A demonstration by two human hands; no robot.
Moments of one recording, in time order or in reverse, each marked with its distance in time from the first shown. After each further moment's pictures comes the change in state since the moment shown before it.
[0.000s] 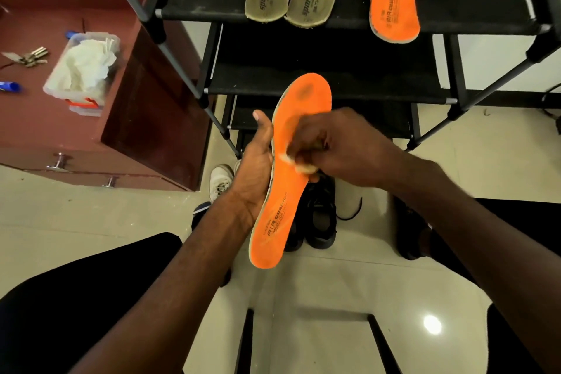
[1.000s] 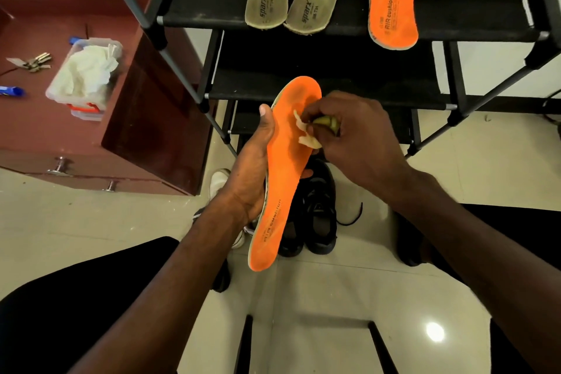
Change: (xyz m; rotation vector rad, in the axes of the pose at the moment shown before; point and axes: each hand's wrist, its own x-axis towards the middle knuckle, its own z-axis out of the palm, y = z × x) left_hand 0.004 0.006 -0.006 0.065 -0.020 0.098; right_hand 0.000 0.002 0.006 -0.064 0.454 0.037
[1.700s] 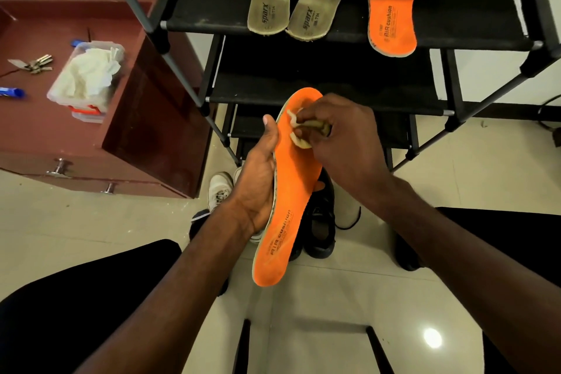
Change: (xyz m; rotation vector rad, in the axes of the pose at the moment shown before) left_hand 0.002 -0.012 0.003 -0.239 -0.050 -0.078; right_hand 0.004 -0.006 0.019 0.079 0.075 0.036
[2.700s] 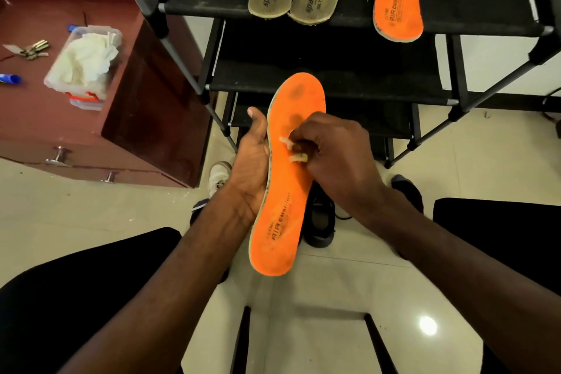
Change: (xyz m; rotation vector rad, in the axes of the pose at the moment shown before) left_hand -0.002 0.012 0.003 -0.066 0.117 -0.055; right_hand -0.029 -0.008 0.007 -0.109 -0.119 -0.089
